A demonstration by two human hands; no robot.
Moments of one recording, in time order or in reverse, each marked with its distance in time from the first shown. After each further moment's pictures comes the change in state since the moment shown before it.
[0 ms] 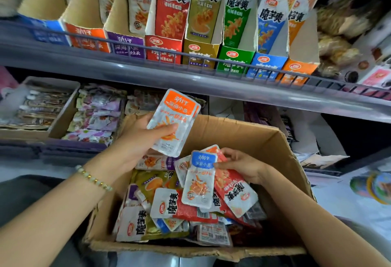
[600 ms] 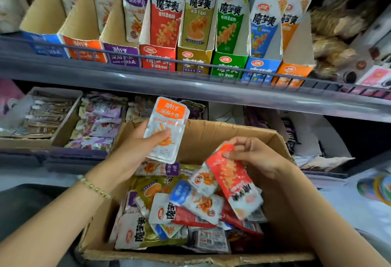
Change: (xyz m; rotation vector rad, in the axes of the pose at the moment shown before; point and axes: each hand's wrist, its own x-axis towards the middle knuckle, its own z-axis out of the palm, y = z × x) left_hand 0.003 -0.009 0.004 -0.024 0.026 0.026; right_hand -0.044 -0.035 -0.005 -0.069 0.073 -0.382
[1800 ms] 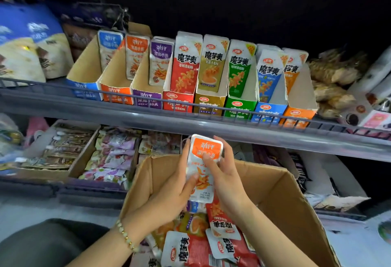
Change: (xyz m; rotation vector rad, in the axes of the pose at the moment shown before) left_hand -0.024 0.005 0.018 0.449 -0.287 0.298; right_hand 0.023 -0.047 0.113 0.209 0.280 -0.355
